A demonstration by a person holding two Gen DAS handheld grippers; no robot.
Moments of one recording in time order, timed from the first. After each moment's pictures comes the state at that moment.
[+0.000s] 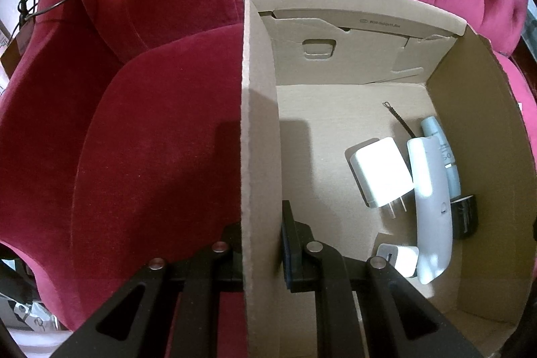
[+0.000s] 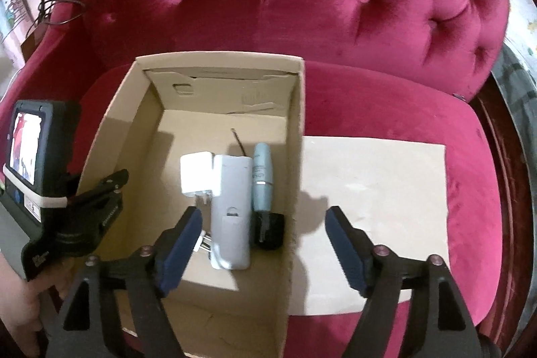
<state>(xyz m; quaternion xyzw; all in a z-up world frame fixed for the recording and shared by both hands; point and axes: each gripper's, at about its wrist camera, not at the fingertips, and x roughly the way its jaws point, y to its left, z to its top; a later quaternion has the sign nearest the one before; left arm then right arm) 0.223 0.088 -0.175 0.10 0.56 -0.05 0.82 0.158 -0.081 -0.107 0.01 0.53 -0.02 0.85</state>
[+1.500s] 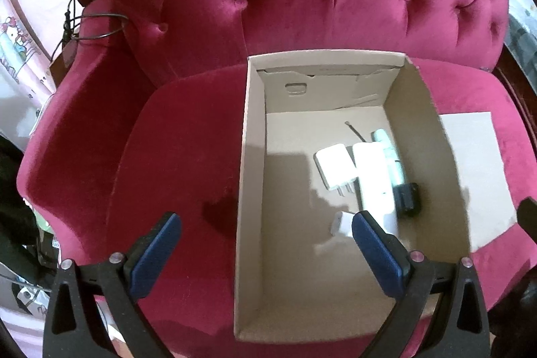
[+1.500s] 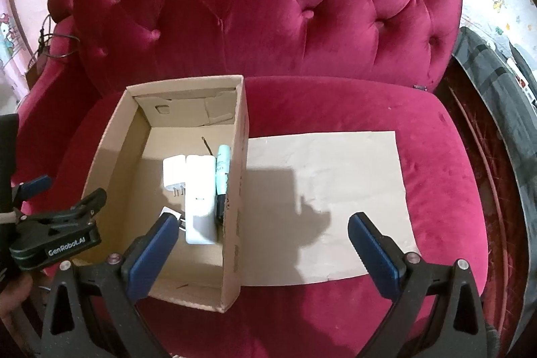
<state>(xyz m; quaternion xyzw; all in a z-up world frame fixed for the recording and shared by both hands) 0.140 0.060 -0.088 0.10 0.51 -0.02 0.85 0.088 -0.134 -0.059 0.04 0.49 -0.04 0.87</state>
